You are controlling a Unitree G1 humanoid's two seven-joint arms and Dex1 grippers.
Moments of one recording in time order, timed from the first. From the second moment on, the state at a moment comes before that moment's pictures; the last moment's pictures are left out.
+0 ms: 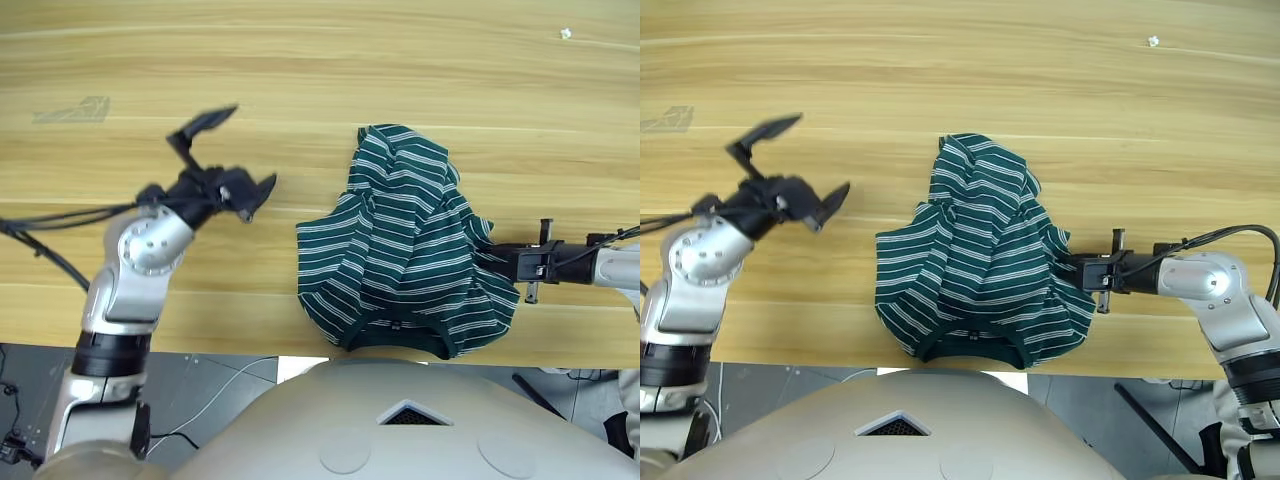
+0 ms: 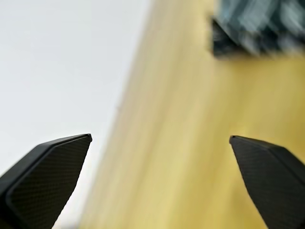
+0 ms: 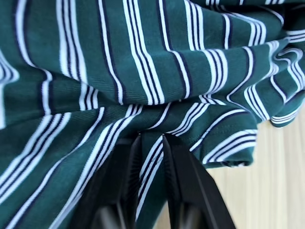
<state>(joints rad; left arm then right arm) -0.04 0.59 -0.13 -0.20 0.31 -0.16 -0.48 0.12 -1.03 0.25 0.04 -0.04 -0.38 0.96</state>
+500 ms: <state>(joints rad) -0.02 0.49 -0.46 0.02 0.38 -0.31 -0.52 -0.01 -0.96 0.31 0.12 -0.10 -0.39 0.97</state>
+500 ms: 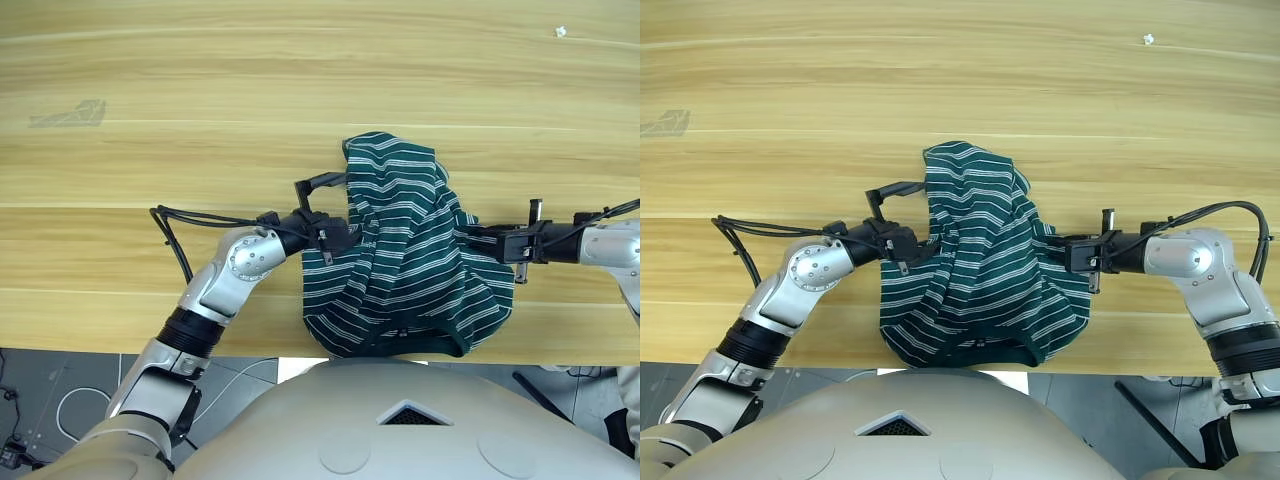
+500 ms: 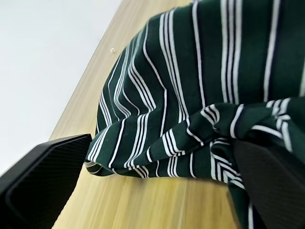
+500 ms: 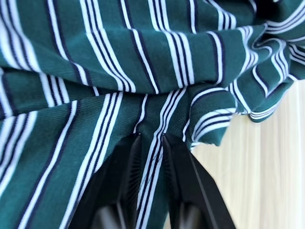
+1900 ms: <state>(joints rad) 0.33 0.80 -0.12 -0.26 0.41 -0.23 -0.44 -0.22 -0.61 0.21 0.24 0.06 -0.22 0.87</state>
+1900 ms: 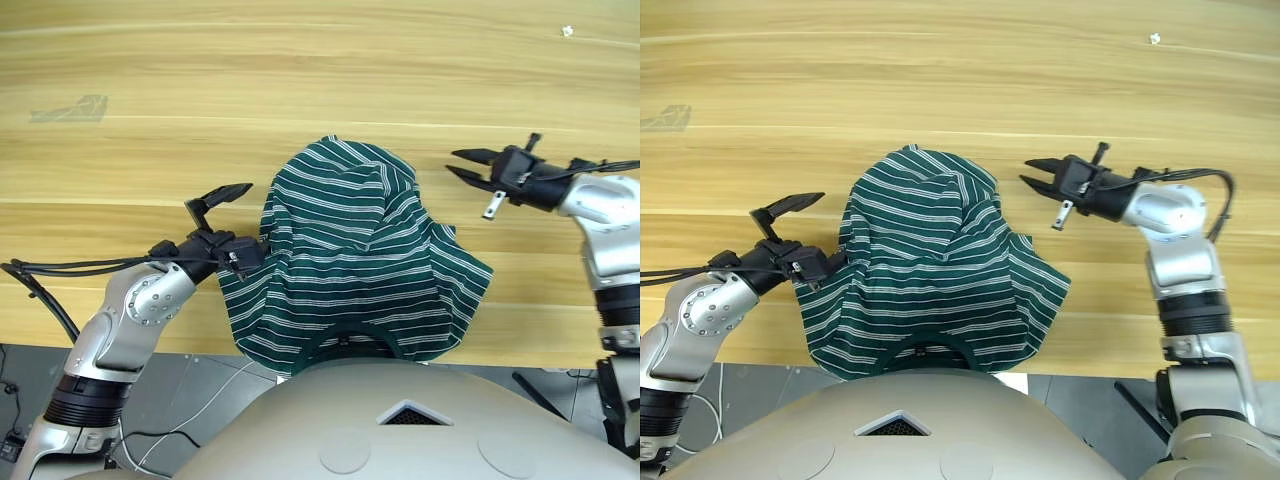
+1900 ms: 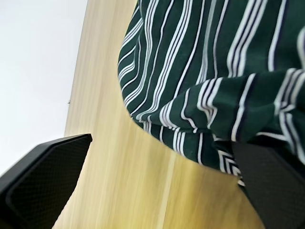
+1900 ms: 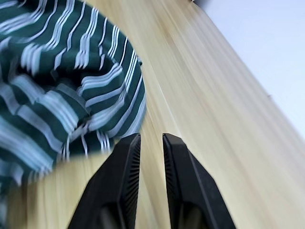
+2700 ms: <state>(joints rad) 0.30 0.77 -0.12 -0.24 0.48 -0.26 -0.42 -0.23 -0.48 0.32 0.41 -0.01 -0.17 0.87</state>
